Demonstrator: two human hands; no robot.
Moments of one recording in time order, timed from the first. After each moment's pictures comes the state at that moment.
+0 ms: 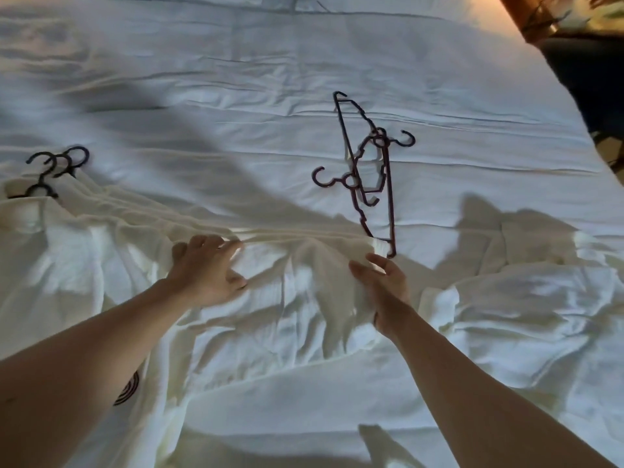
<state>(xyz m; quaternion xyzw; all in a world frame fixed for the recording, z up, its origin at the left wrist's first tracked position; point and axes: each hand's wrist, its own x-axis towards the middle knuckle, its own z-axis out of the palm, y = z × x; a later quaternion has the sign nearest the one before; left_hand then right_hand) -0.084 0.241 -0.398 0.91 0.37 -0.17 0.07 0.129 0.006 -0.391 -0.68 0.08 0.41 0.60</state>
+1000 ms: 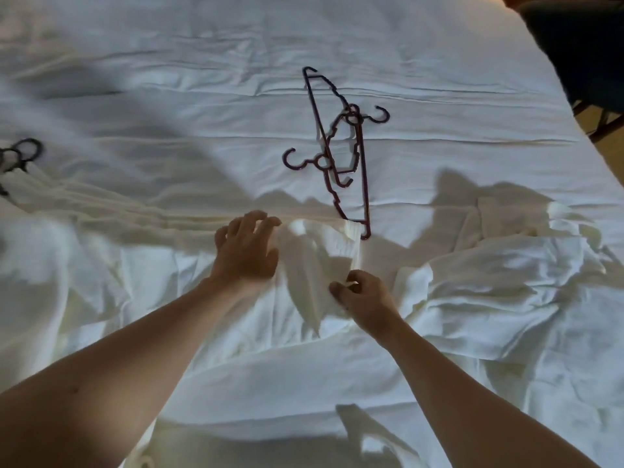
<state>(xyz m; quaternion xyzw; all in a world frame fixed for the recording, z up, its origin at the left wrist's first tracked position) -0.002 0.163 -0.408 0.92 0.34 0.04 0.19 0.124 -0.045 -0.398 -0.82 -0.12 0.41 0.37</state>
